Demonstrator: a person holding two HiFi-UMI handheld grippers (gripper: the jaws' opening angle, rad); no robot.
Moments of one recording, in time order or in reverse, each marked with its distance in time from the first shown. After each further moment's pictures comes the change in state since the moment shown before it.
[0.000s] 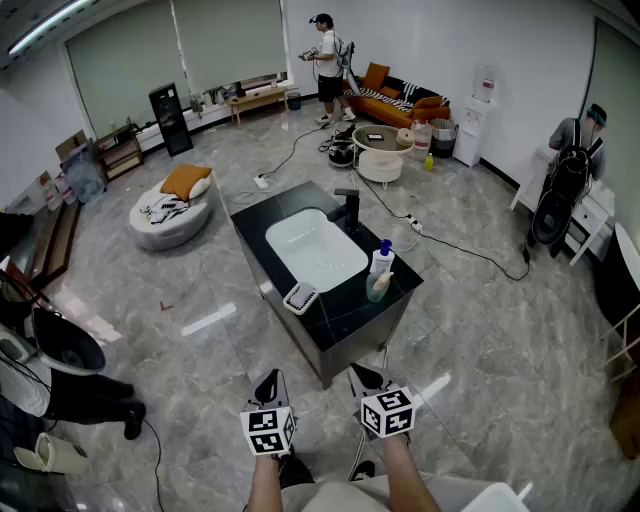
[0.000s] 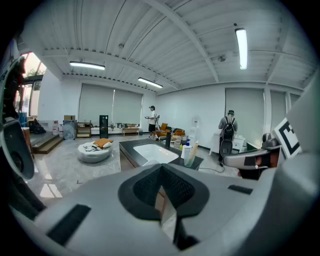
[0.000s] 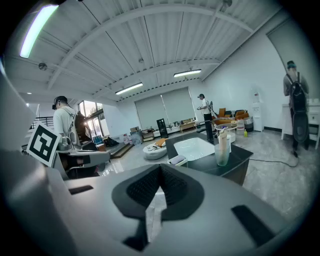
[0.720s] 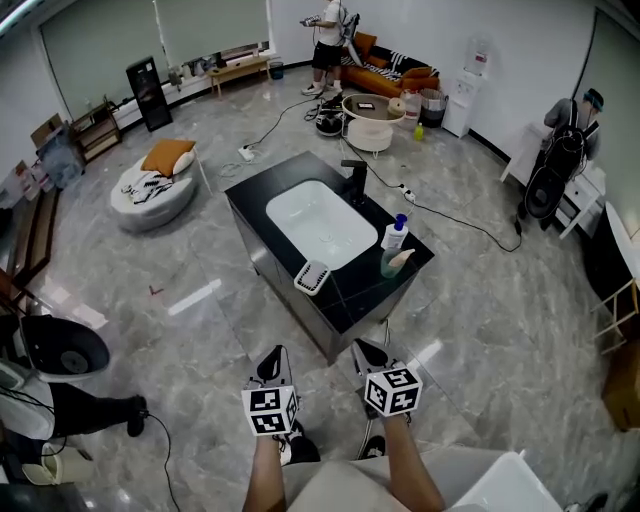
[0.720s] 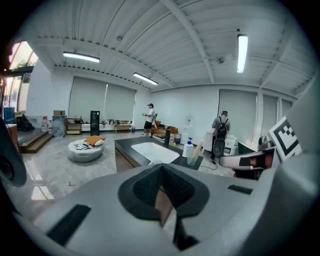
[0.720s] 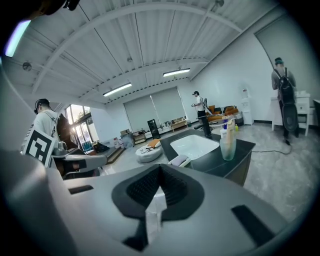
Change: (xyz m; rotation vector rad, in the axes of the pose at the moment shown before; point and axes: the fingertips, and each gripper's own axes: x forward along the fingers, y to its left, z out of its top) left arm 0.031 0.058 0.009 0.014 0.015 -0.112; right arm 0.057 0.024 0.006 0.100 -0.025 -0.100
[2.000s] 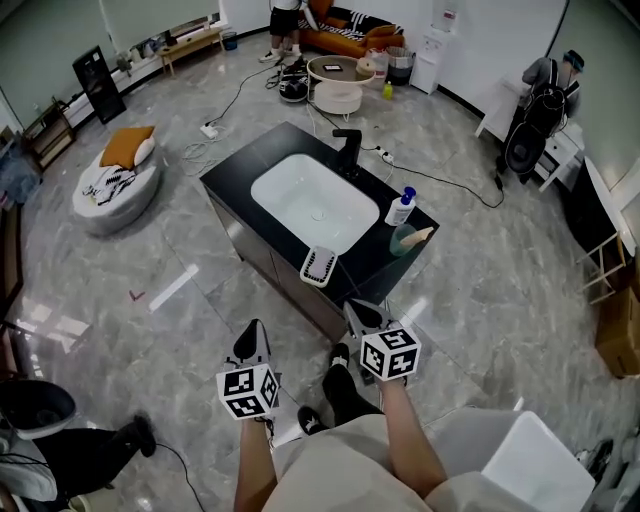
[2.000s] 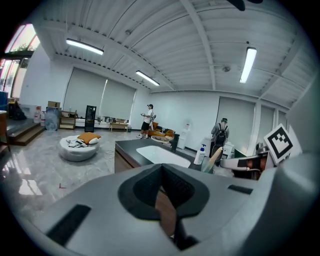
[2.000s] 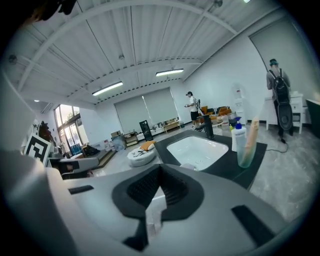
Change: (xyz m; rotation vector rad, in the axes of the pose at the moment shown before) left arm 0.065 0.116 0.026 -0.068 -0.010 -0.093; right arm 0.108 0.013 0.031 0.040 -0.007 -0.104
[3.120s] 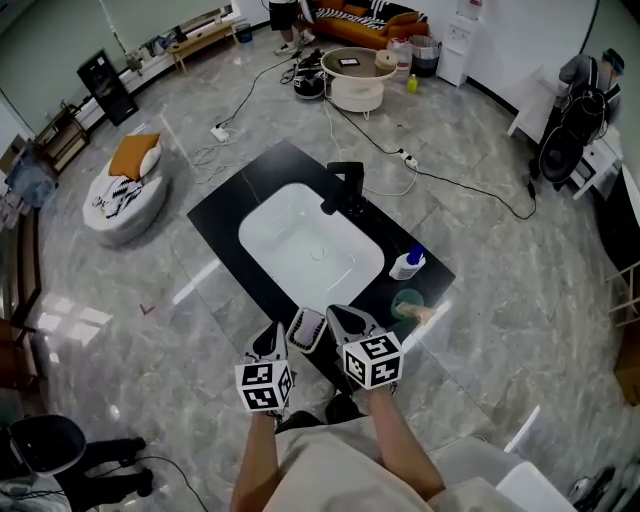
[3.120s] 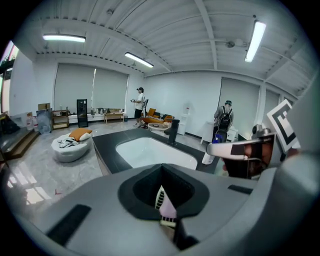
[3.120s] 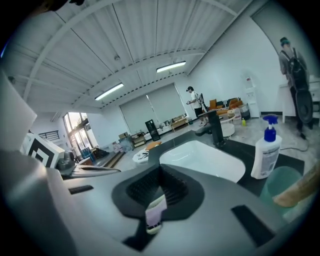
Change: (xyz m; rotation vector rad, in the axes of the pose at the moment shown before) left arm 0.195 -0.049 0.014 0.081 0.174 0.009; right arm 0.128 -0.089 0.068 0.028 0.024 0.143
